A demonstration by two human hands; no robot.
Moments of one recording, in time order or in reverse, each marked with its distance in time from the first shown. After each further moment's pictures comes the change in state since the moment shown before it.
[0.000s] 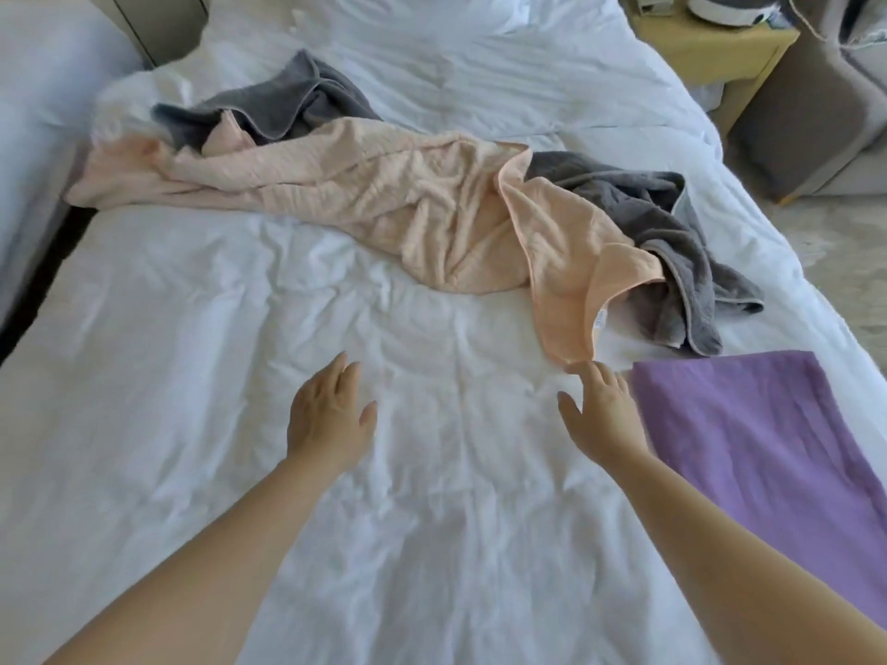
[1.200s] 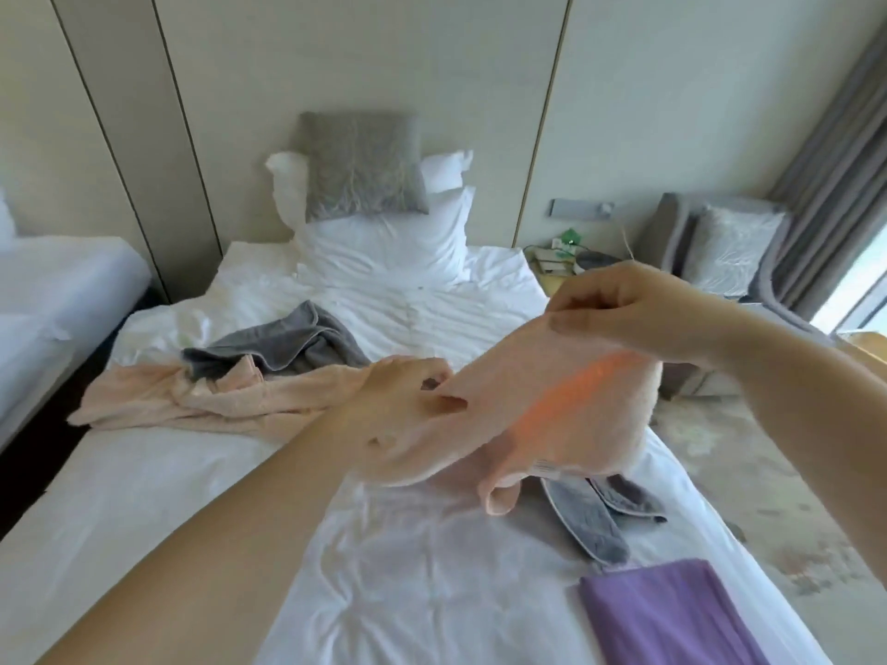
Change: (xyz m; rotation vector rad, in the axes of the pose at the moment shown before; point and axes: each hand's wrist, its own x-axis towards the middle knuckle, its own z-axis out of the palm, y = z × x) left_hand 0.117 0.110 -0.305 -0.380 0.093 0.565; right_hand 0.021 -0.251 -0.397 0.065 -0.049 -0.463
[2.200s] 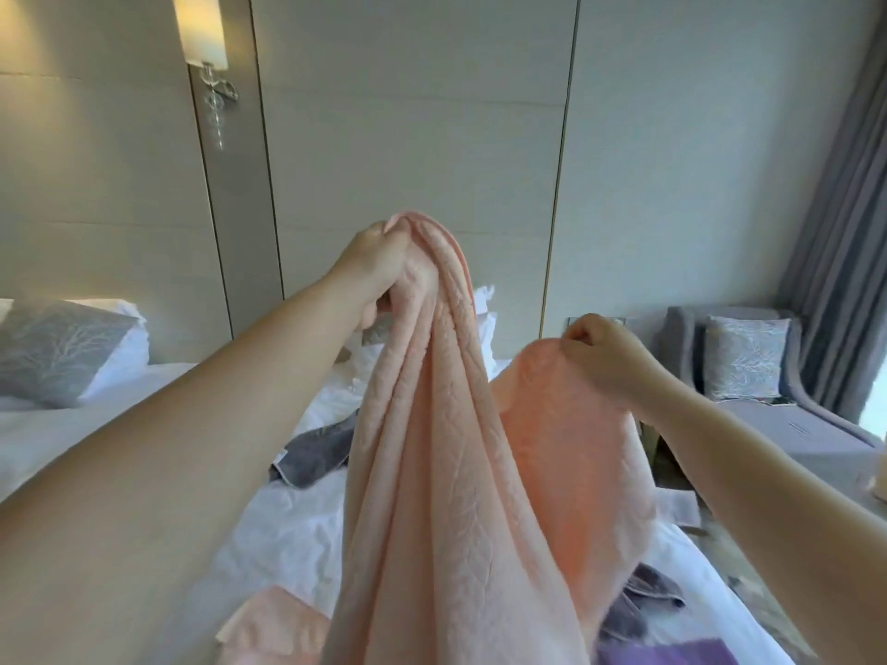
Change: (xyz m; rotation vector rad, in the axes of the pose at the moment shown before) left_hand -0.127 0.233 -0.238 -0.680 0.637 -0.114; right_hand -0.096 -0.068 -0.038 0.046 0.533 0.066
